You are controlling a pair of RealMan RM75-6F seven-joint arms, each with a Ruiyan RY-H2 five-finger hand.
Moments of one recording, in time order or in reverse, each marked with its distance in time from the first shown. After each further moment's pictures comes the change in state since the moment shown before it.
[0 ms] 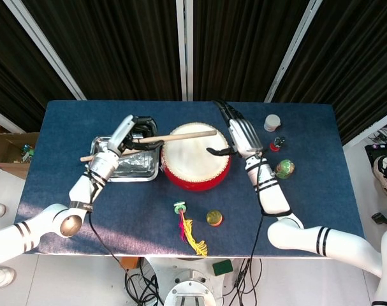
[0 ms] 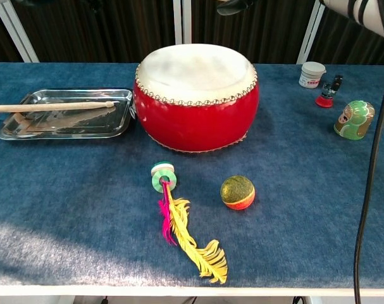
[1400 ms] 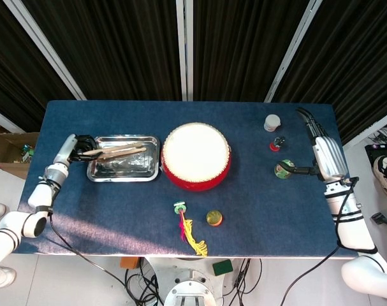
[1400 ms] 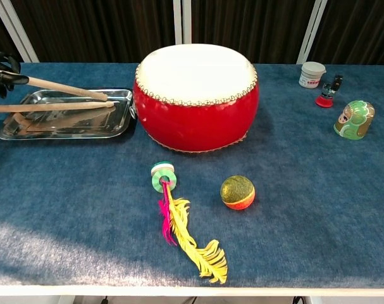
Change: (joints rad) left arm 0.098 -0.140 0.258 0.671 0.209 -0.086 -0.331; right arm -0.387 0.417 -0.142 -0.219 -0.301 0.197 0.321
